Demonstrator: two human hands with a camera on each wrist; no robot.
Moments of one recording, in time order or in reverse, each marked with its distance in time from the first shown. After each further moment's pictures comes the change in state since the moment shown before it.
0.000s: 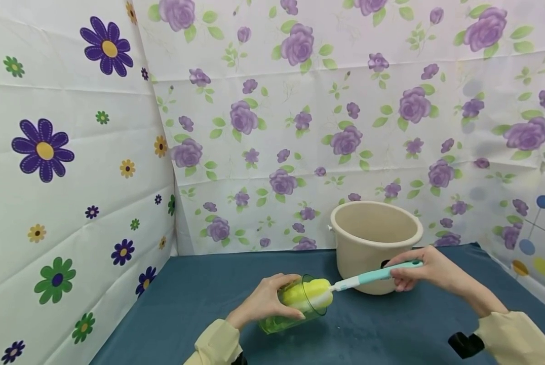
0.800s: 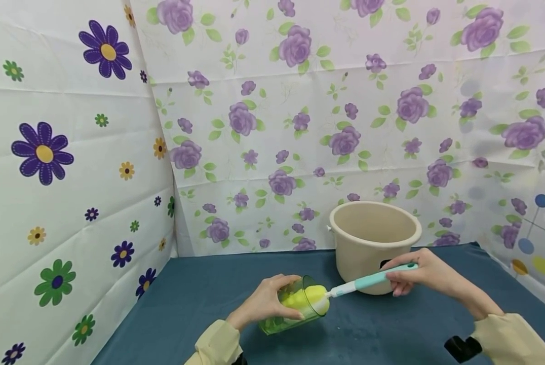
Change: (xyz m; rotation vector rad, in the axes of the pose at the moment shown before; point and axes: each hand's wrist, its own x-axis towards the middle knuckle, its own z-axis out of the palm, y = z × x) left_hand 0.002 0.004 0.000 0.014 -0.011 -0.016; right_hand 0.000 -0.003 0.007 0.030 0.000 0.049
